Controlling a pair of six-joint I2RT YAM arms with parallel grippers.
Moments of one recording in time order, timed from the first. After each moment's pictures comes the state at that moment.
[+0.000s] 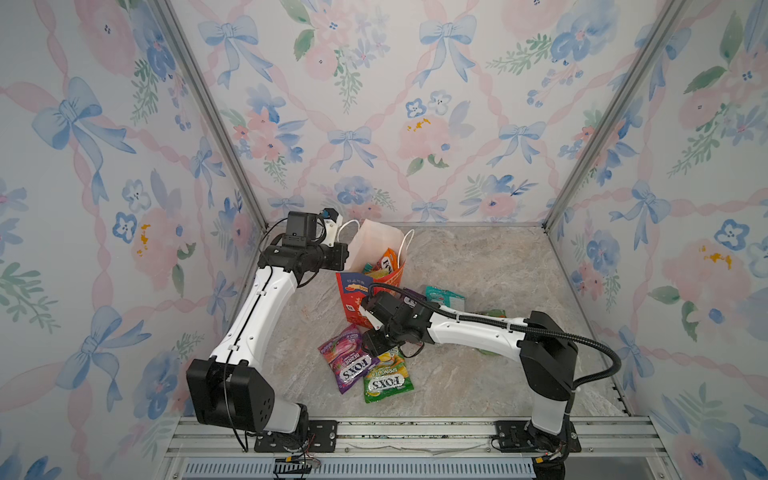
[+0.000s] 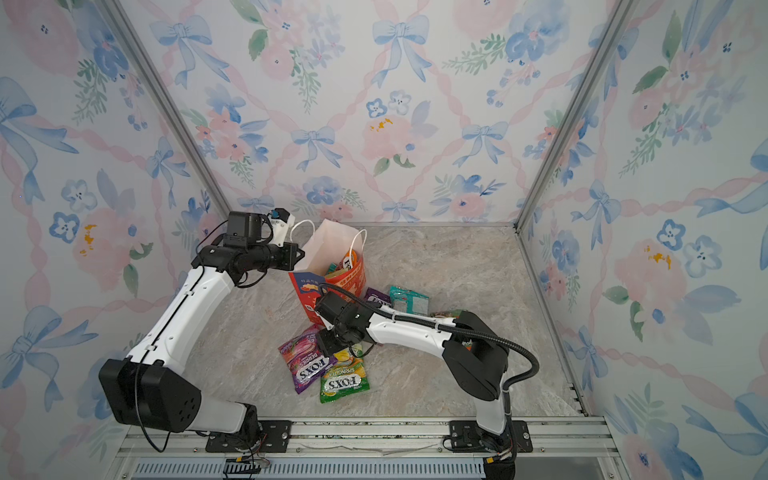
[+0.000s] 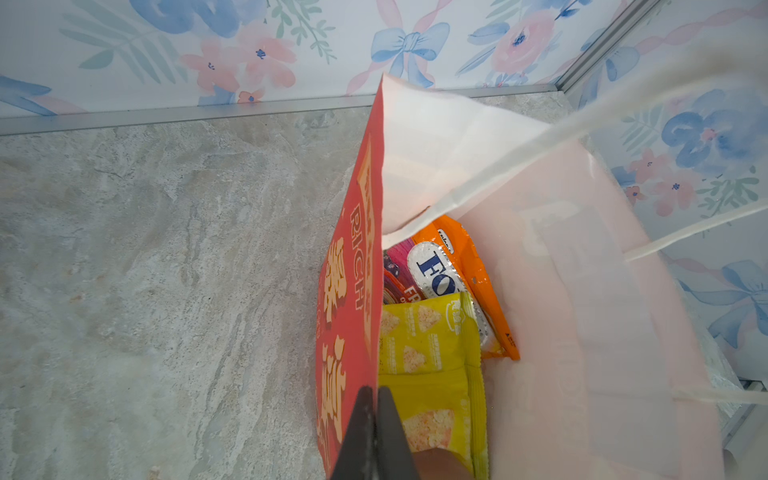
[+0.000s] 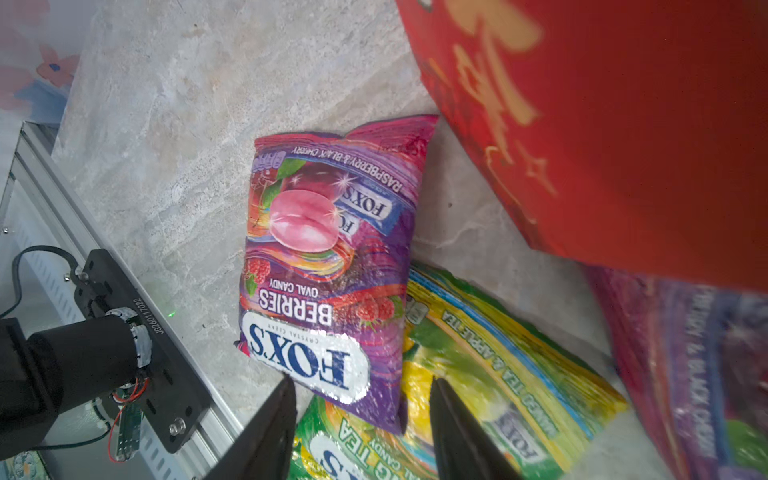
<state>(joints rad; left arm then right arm) -0.15 1.44 1.41 -0.73 0.35 -0.05 1.08 1.92 1.44 -0.54 -0.15 0.49</state>
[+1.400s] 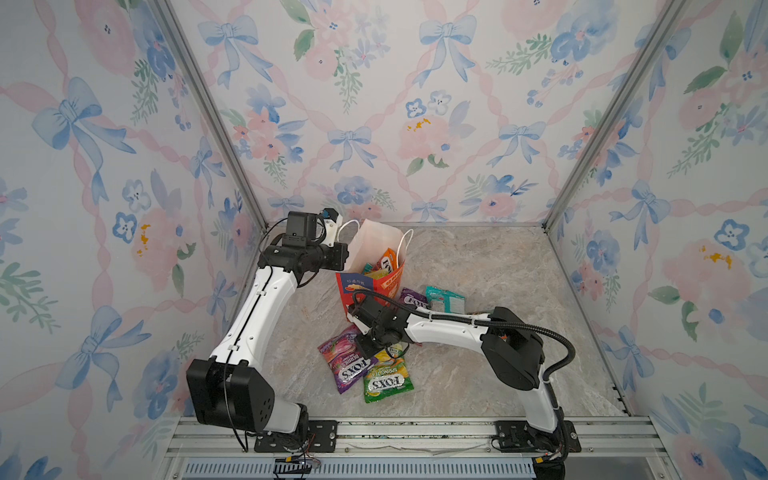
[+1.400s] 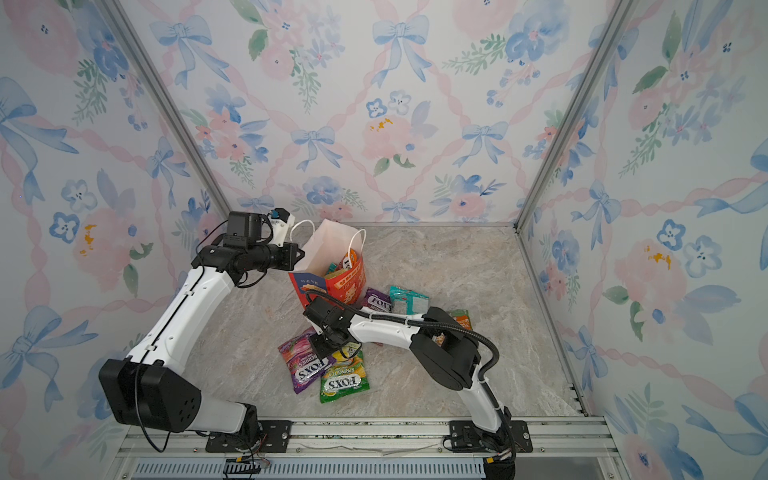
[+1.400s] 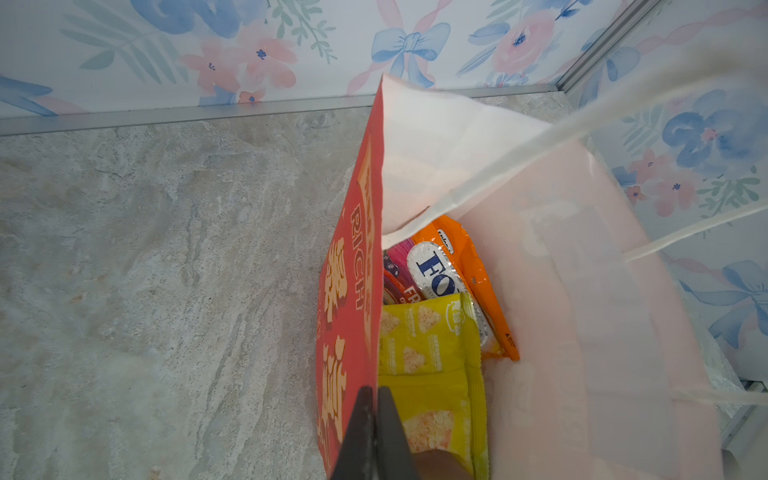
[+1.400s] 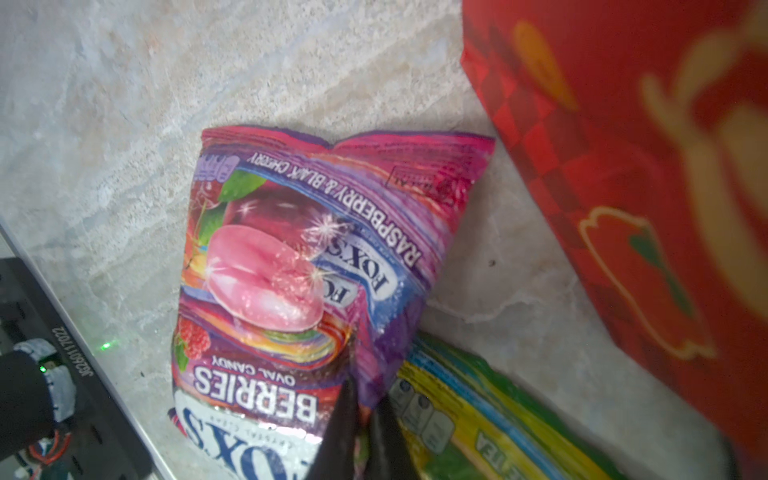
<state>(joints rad) -0.15 1.44 1.41 -0.73 0.35 -0.05 1.09 2.10 1.55 -0.53 -0.15 0.45</state>
